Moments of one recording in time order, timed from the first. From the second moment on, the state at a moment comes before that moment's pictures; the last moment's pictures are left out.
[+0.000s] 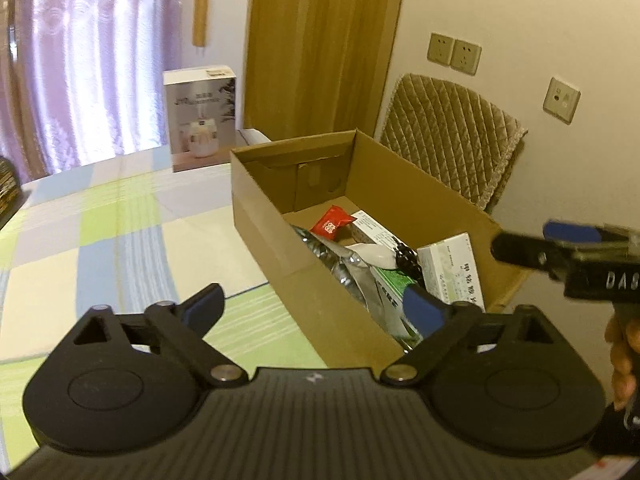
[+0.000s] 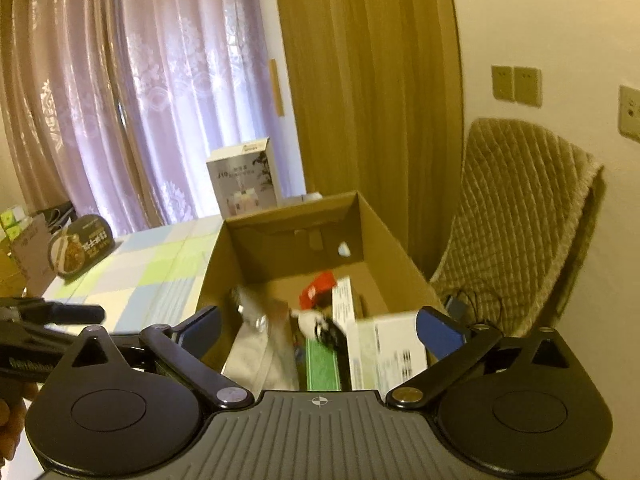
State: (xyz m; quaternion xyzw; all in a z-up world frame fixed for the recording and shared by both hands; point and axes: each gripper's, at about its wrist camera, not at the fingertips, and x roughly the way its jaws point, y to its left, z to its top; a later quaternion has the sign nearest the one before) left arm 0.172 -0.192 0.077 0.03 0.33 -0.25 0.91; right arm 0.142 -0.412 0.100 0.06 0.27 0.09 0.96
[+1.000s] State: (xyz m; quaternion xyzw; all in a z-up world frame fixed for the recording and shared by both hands) left arm -0.001 -0.174 0.132 -0.04 0.33 -0.15 0.93; right arm -0.007 -0.402 0.156 0.02 0.30 0.12 0.95
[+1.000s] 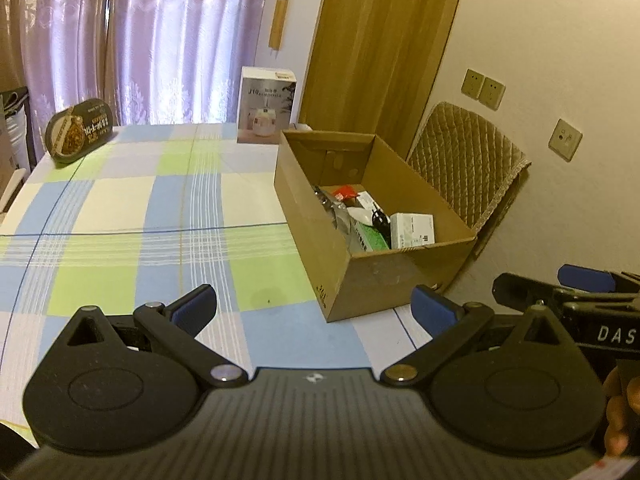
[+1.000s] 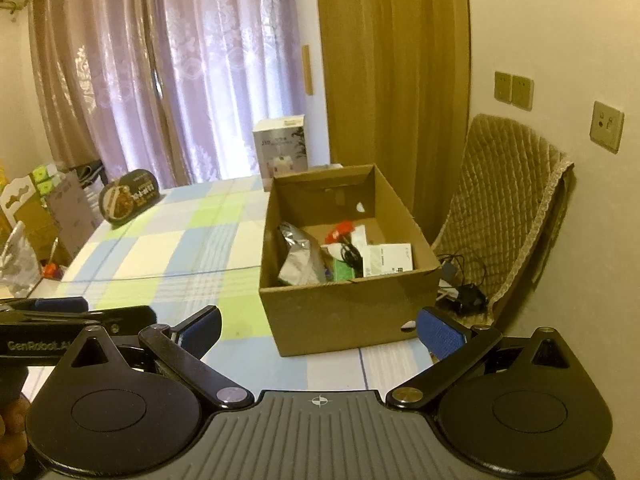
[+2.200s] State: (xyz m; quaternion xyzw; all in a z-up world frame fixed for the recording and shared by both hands) left arm -0.013 -0.201 0.126 -0.03 0.34 -0.15 0.93; right arm -0.025 -0.422 0.153 0.02 0.31 0.12 0.94
